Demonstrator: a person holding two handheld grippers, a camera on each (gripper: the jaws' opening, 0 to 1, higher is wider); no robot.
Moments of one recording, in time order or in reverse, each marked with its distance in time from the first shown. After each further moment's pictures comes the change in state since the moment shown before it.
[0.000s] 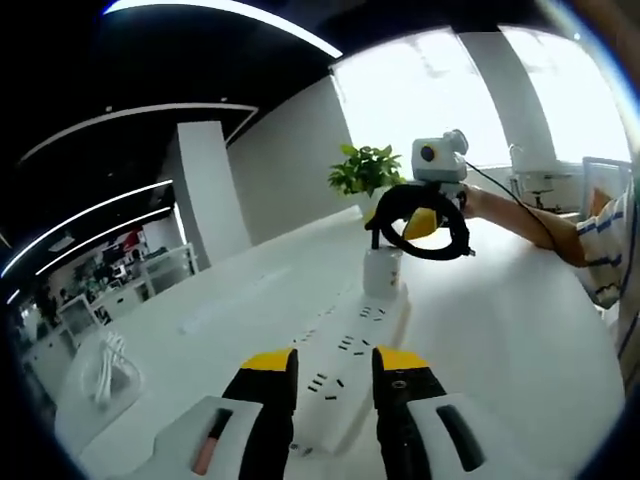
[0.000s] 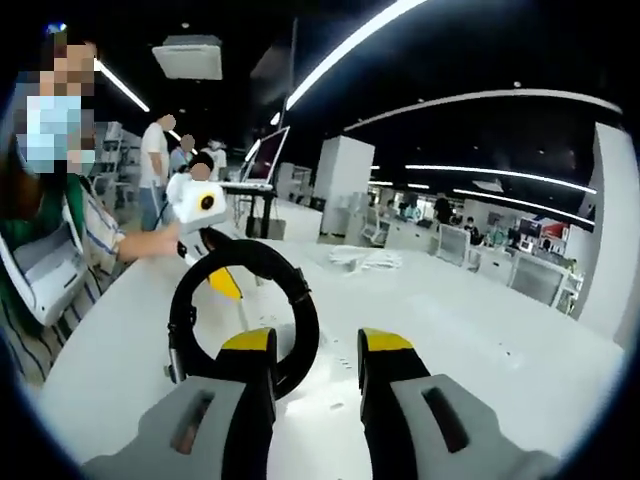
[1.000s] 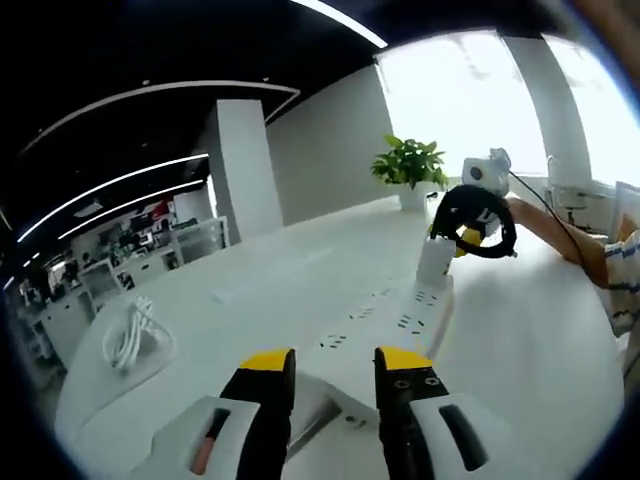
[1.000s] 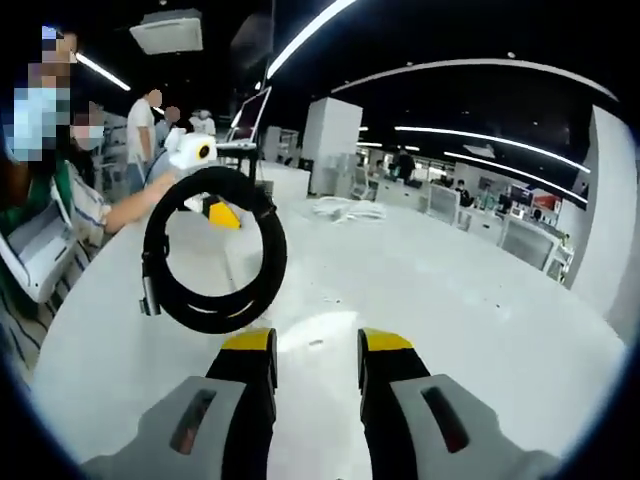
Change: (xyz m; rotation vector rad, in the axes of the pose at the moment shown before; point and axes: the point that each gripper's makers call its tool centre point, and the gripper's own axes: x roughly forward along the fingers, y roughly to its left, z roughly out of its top) left arm -0.014 0.045 -0.015 -0.118 0.076 0.127; right arm -0.009 -0.009 -0.058 0.033 0.218 -0.008
